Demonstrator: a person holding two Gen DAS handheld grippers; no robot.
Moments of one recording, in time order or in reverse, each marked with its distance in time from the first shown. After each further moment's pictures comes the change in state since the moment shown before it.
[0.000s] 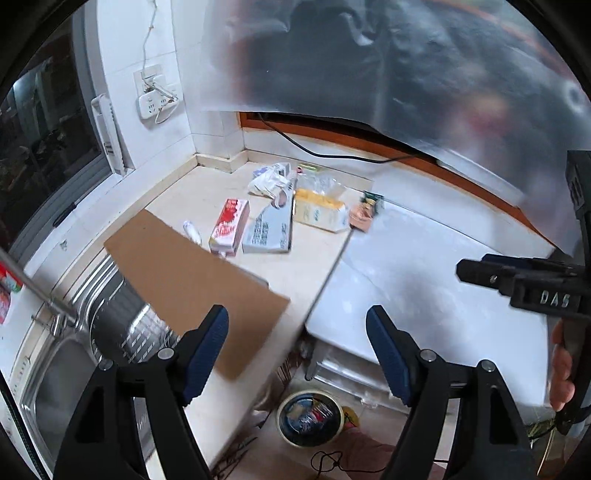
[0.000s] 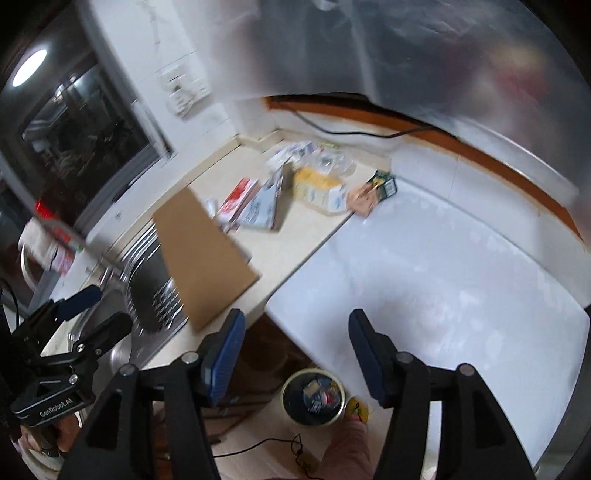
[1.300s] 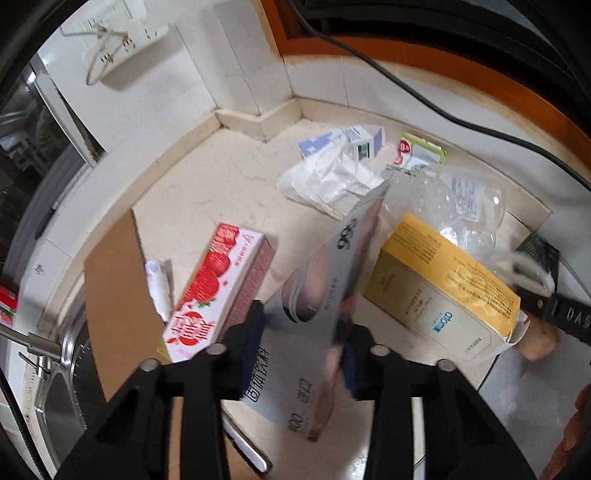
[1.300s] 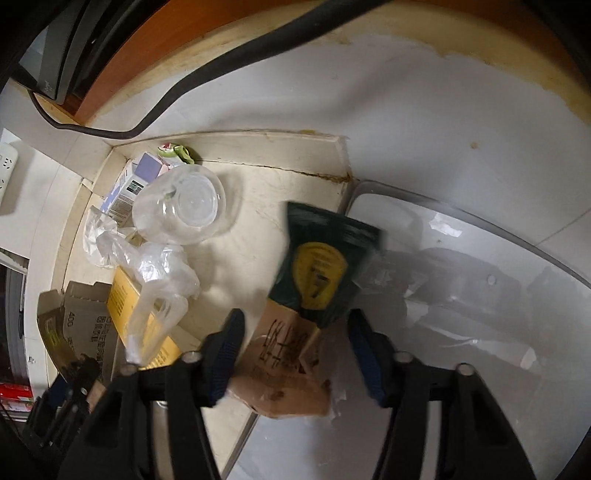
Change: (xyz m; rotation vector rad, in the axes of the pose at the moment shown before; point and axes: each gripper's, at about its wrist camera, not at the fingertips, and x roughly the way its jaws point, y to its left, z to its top) left arm 0.329 0.023 0.136 -0.112 0.194 0.347; right arm 0.304 -0.126 0.152 0.333 0.197 -0.130
